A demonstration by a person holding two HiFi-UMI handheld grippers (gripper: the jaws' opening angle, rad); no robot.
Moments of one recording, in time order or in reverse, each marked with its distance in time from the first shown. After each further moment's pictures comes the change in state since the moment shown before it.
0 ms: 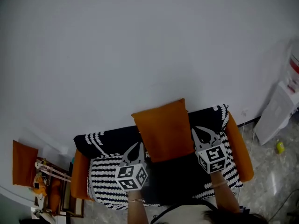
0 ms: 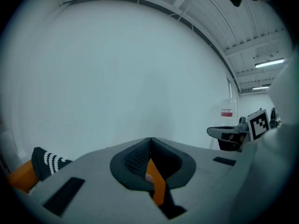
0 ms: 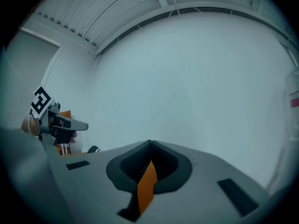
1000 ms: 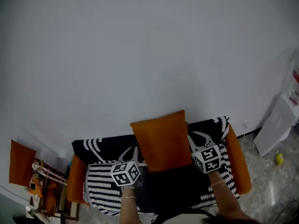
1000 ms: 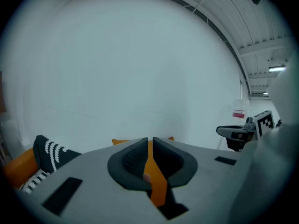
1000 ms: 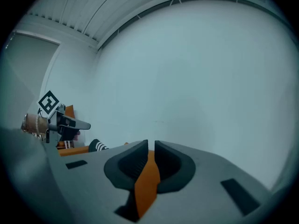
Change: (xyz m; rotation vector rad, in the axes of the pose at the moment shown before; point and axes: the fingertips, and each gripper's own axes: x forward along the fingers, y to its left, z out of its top) left arm 0.065 0.050 -0.027 -0.093 0.082 0.077; right arm 0.061 -0.036 -0.024 -0.022 0.081 0.063
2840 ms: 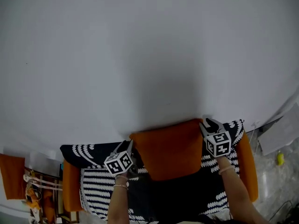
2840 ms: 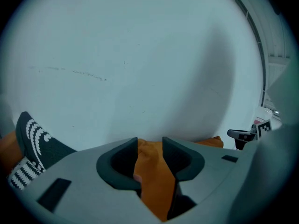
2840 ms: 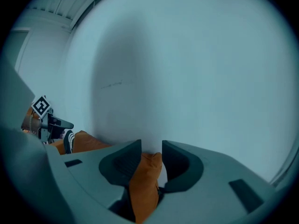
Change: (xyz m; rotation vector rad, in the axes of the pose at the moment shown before) left arm 0.272 0.201 -0.044 -0.188 0.205 0.048; right arm 0.280 -0.135 -0.091 0.085 0.221 -0.131
